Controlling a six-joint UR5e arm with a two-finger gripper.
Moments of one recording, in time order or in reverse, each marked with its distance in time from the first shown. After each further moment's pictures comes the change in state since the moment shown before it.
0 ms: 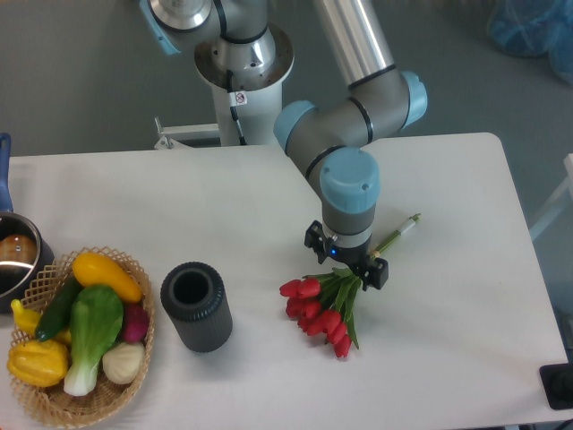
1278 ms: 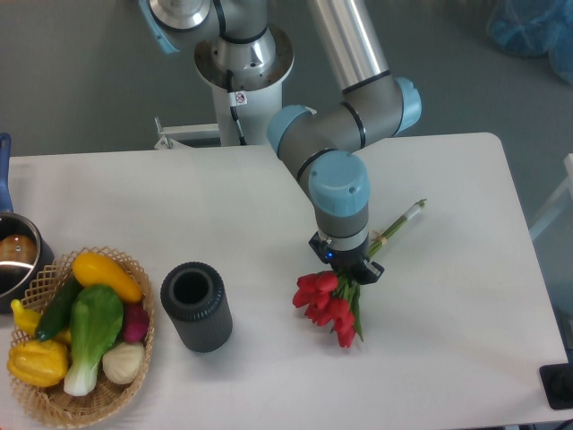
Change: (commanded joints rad) arm 0.020 0.089 0.079 -0.081 0.043 -0.011
